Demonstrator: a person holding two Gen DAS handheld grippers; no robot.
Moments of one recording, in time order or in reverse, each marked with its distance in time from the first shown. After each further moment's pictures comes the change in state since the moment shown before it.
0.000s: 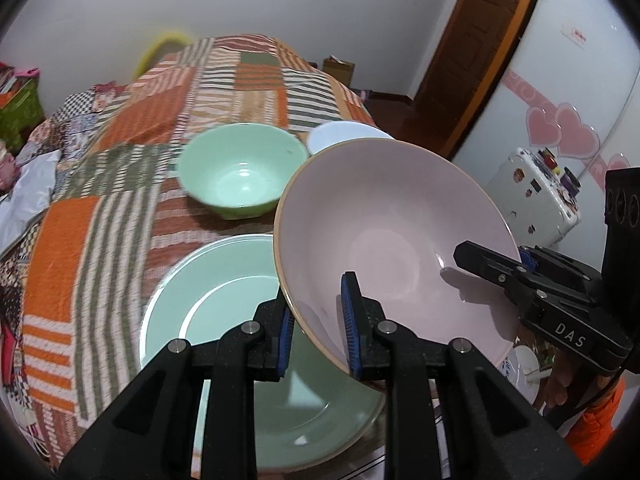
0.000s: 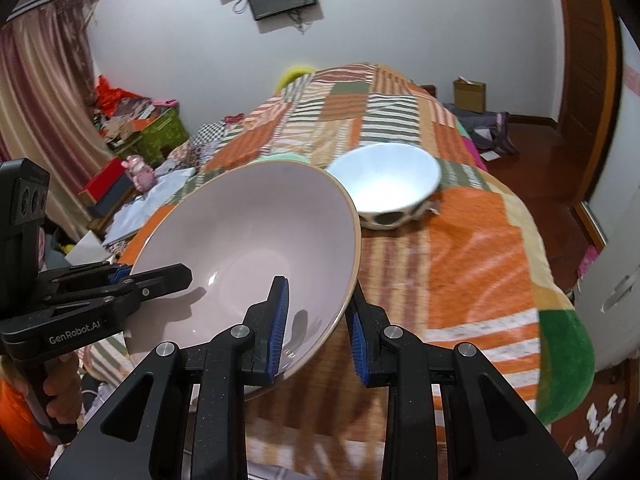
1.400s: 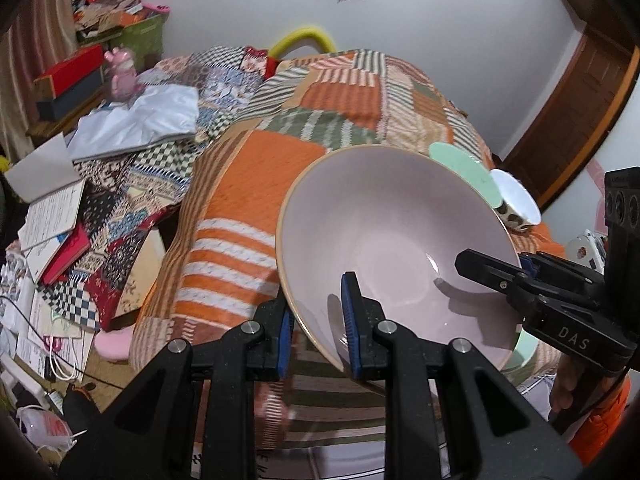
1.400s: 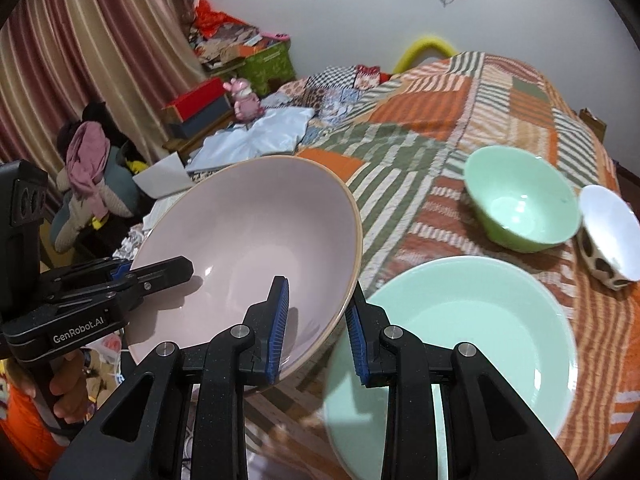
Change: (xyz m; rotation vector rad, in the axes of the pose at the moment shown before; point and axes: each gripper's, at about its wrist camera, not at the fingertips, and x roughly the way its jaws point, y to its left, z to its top) left arm -0.102 0.204 -0.093 -0.331 -0.075 0.211; right arm 0.100 0.195 -0.007 -0.266 0.169 0.234
